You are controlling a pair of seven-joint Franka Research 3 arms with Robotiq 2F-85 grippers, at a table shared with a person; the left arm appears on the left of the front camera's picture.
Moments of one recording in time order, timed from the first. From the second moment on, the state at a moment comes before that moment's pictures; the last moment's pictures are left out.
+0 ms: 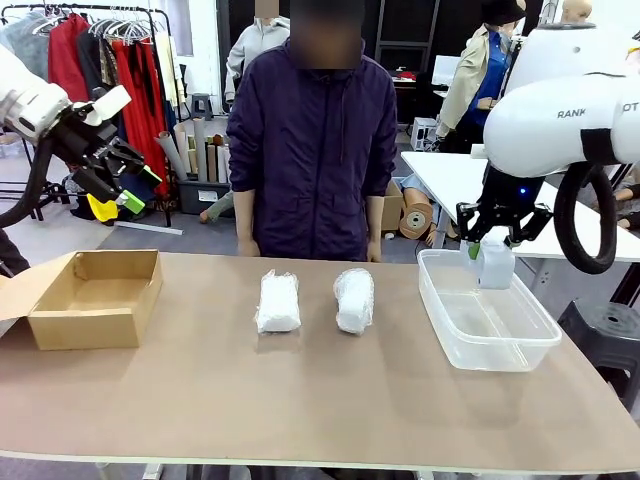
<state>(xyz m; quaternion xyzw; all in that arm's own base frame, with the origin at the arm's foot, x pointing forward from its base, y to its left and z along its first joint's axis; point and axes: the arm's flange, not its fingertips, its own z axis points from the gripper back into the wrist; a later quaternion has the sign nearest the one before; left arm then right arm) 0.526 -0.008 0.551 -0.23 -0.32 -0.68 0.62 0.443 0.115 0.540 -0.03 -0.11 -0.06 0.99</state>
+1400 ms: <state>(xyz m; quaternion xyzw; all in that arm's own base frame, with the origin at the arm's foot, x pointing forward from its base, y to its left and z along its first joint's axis) 0.525 -0.008 0.552 -0.23 -0.32 -0.68 0.62 0.572 0.046 0.382 0.00 -0.08 -0.08 0.99</state>
